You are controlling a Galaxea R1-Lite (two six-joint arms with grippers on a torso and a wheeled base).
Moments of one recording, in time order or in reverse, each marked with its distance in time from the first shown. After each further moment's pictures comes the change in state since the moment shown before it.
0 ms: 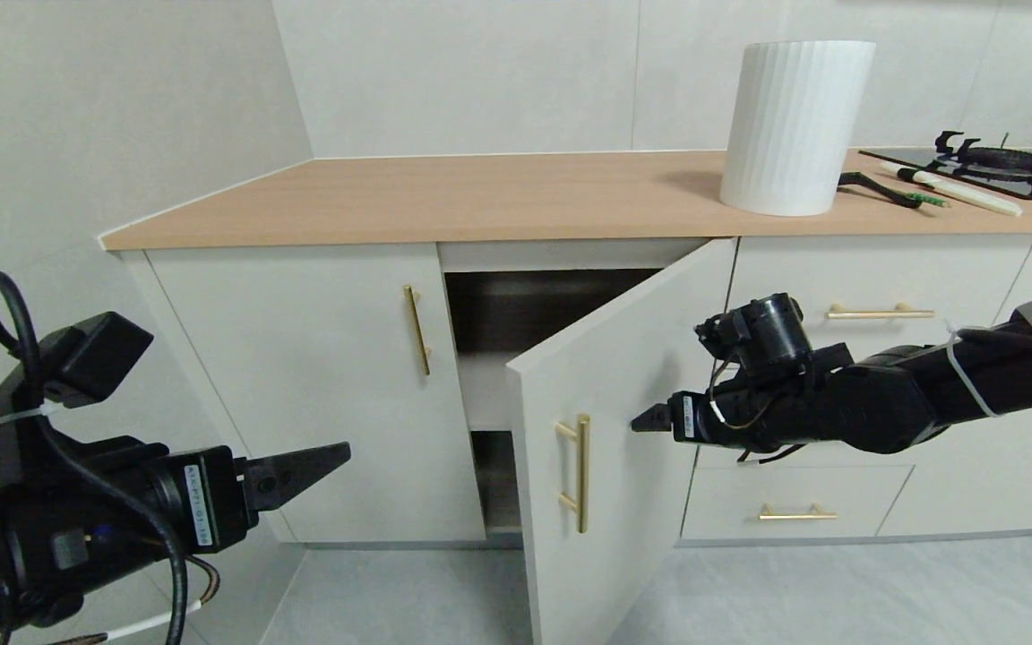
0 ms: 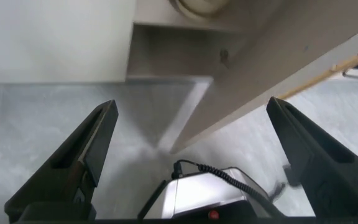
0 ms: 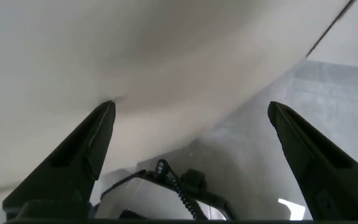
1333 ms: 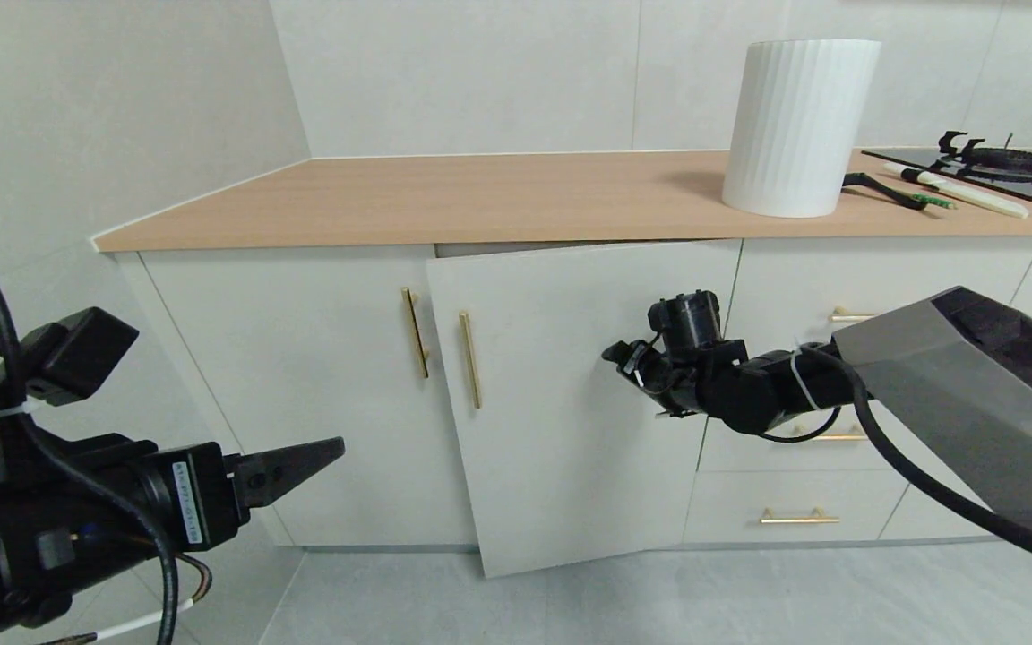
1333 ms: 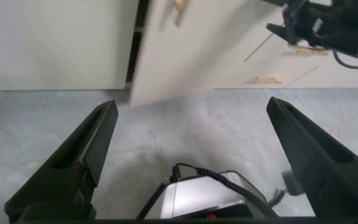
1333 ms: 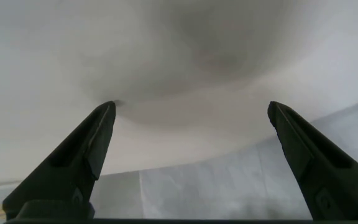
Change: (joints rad) left arm 0.013 -0.015 -0.001 -0.003 -0.001 -0.005; right arm 0.009 0.330 -0.406 -0.148 -0.266 0.484
